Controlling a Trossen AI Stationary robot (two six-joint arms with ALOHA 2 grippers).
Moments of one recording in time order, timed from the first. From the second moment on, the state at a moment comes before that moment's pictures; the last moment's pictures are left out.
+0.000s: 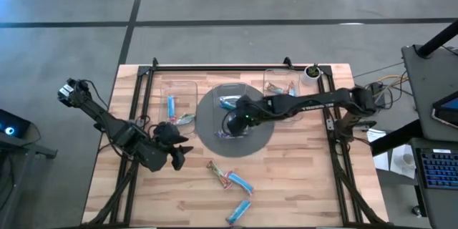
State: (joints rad) left arm -0.62 1.10 0.93 -0.73 -0.67 -1.12; right arm 0.02 1.73 1.38 -0.59 0.17 0.86
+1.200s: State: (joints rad) left arm -0.54 1.56 0.86 -0.11 -0.32 0.03; right arm 0.59 1.68 1.38 -0.76 0.44 1.26
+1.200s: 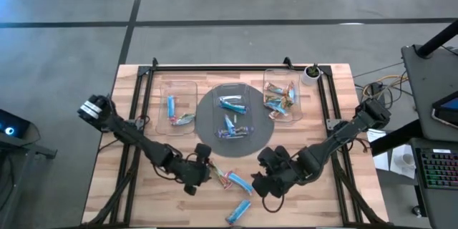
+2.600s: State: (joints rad) left arm -0.37 1.72 0.89 -0.19 -0.04 0.09; right arm 0.59 1.68 1.34 -0.81 0.44 1.25
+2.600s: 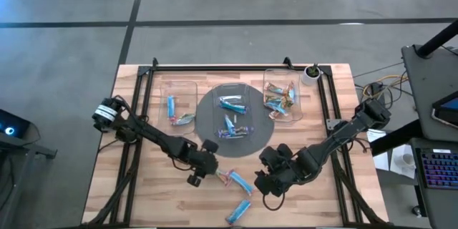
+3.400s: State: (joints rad) left arm -0.32 0.96 0.94 -1.16 -0.72 -1.16; right arm 0.58 1.68 1.34 -0.80 0.53 1.30
